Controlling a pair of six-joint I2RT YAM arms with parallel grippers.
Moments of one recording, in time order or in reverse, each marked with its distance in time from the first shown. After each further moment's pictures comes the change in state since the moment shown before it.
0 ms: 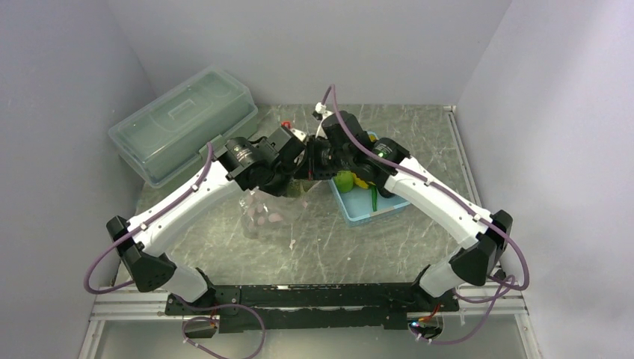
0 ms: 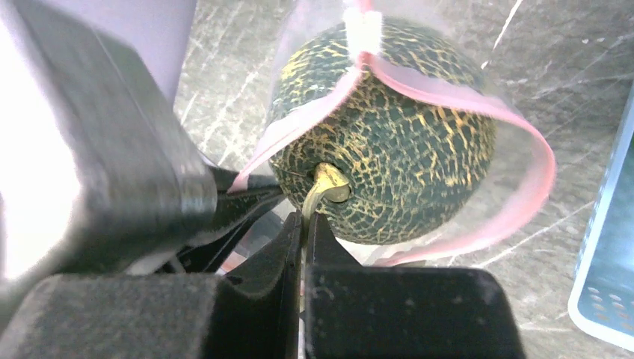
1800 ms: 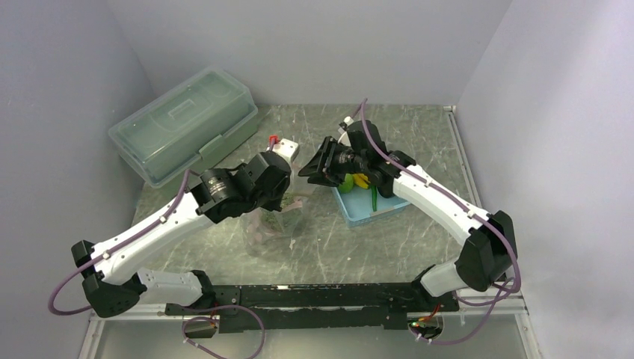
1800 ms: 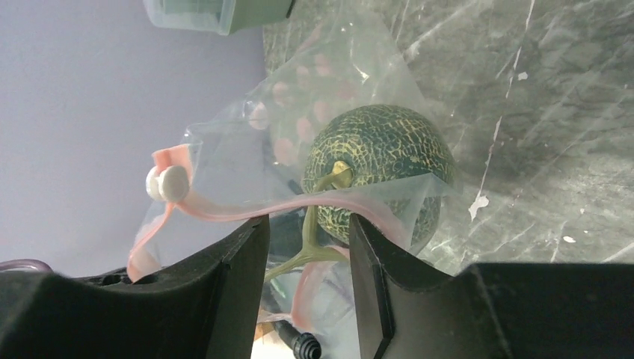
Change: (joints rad) left arm -0.106 -0.261 -0.274 0.238 -0.084 -0.016; right arm -0.217 -0.063 -0.374 0.373 -0.311 0.388
